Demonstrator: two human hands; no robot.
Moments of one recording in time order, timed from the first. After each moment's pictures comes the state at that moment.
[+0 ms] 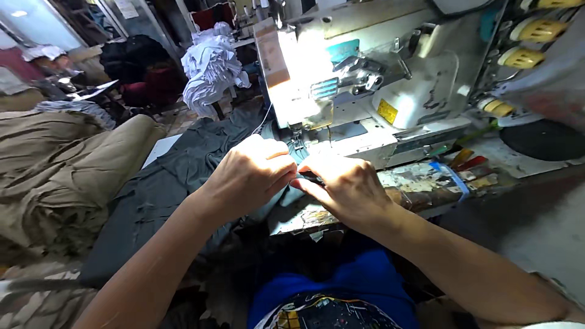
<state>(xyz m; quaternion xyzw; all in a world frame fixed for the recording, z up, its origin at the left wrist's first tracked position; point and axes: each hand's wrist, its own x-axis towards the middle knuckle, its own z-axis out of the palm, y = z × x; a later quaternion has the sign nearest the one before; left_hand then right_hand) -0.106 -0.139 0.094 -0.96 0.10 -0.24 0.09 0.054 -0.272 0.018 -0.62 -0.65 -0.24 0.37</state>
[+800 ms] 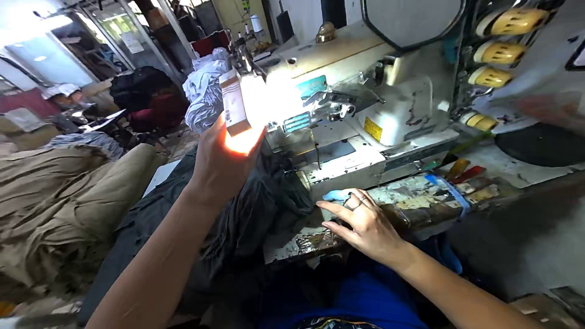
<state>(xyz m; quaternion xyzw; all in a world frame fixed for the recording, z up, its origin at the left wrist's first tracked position) -0.056 -0.109 0.118 -0.88 -0.03 -0.42 0.22 0.117 -0.286 -0.091 -0.61 -0.63 -0.22 0.44</state>
